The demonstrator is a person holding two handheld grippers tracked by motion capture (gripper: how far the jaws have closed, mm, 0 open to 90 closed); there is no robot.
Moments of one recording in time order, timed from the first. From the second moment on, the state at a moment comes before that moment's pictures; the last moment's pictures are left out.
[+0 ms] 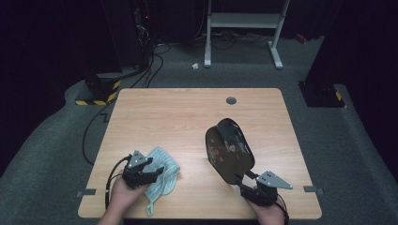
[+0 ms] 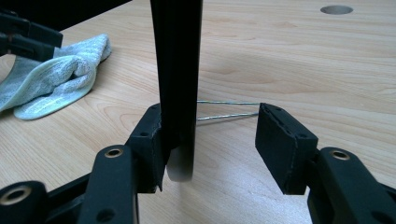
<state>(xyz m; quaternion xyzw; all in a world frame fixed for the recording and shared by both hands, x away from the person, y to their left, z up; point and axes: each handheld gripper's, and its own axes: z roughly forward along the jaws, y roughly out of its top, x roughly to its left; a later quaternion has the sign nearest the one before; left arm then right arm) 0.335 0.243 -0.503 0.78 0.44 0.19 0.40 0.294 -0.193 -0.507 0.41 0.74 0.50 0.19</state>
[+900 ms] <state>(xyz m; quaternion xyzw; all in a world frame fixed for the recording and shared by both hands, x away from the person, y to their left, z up) 0.339 0.235 -0.529 0.85 0.38 0.18 0.31 0.294 -0.193 -0.507 0.42 0.74 0.50 0.19</state>
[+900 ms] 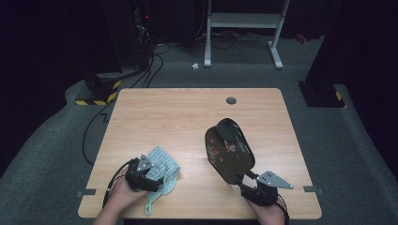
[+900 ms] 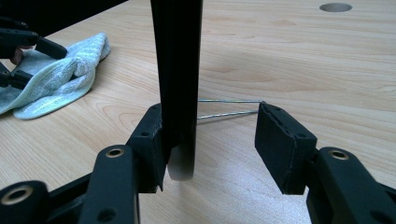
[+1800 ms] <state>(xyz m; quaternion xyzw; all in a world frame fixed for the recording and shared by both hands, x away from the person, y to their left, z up) 0.338 0.246 -0.527 0.84 0.40 0.18 0.33 0.294 -0.192 -0.509 0.42 0.73 0.50 0.19</state>
